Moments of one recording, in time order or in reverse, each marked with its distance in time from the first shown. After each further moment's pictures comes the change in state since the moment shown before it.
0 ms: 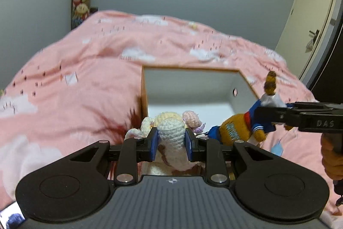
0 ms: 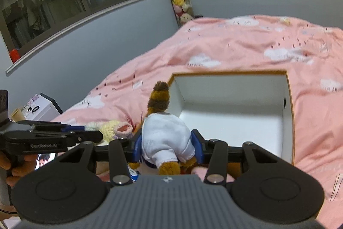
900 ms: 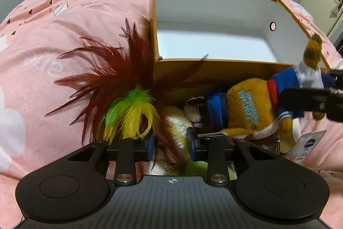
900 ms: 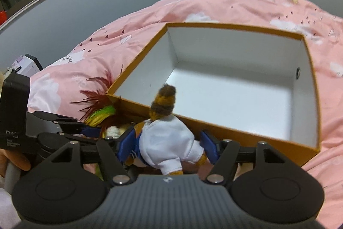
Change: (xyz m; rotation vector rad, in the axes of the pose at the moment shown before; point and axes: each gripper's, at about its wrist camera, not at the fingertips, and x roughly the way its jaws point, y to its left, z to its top) left arm 0.119 0.015 -0.071 -0.032 0.309 0.078; right arm 0.076 -0.012 -0.046 -0.053 0.233 -0.036
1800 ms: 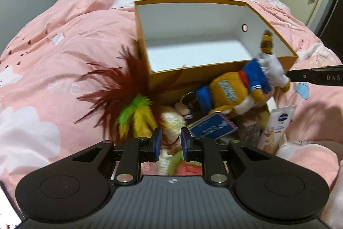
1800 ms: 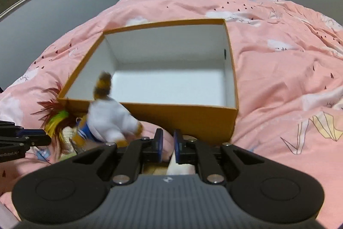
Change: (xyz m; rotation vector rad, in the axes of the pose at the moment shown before) left arm -0.055 -0.006 -0.012 0.156 -0.063 -0.046; right arm -0.047 -0.037 -0.028 0.176 -0.042 -0.249
